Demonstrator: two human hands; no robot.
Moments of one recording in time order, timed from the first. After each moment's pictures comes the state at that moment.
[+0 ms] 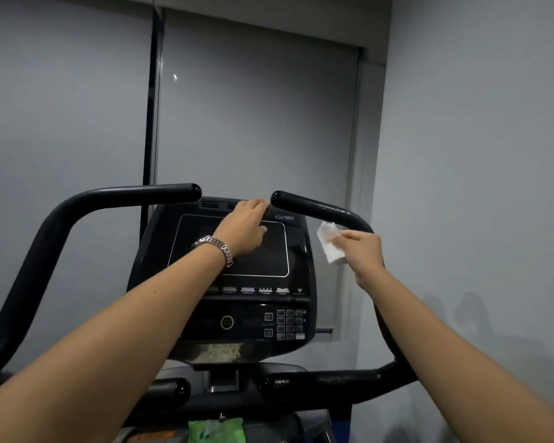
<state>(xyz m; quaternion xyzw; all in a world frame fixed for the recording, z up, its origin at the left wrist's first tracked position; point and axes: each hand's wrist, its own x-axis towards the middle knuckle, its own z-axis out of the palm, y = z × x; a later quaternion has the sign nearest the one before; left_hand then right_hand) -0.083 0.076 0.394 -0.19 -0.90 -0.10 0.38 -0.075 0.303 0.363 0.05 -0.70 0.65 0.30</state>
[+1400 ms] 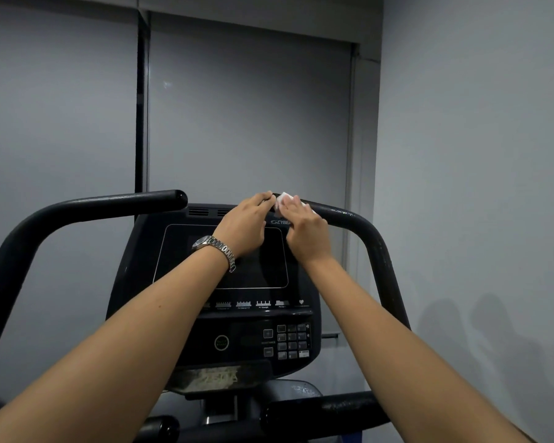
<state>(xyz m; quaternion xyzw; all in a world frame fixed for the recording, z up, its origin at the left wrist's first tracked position) -0.121 0.087 0.406 -0.23 -0.86 -0.05 0.45 -0.156 0.231 0.380 0.24 -0.73 0.14 0.63</state>
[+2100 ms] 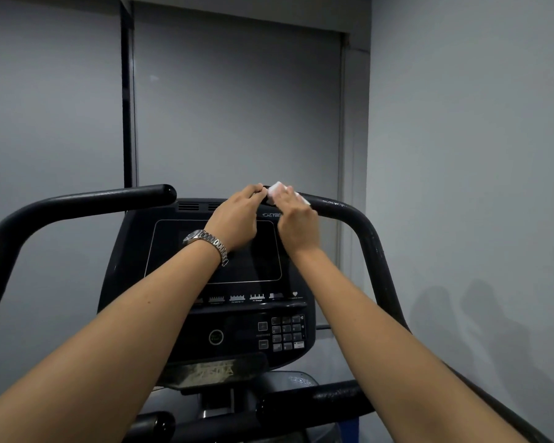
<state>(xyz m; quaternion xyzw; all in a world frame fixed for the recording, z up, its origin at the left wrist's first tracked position) -0.121 0.089 0.405 -0.23 -0.86 -0.07 0.45 -0.161 0.224 0.382 0.21 -0.72 0.18 0.64</state>
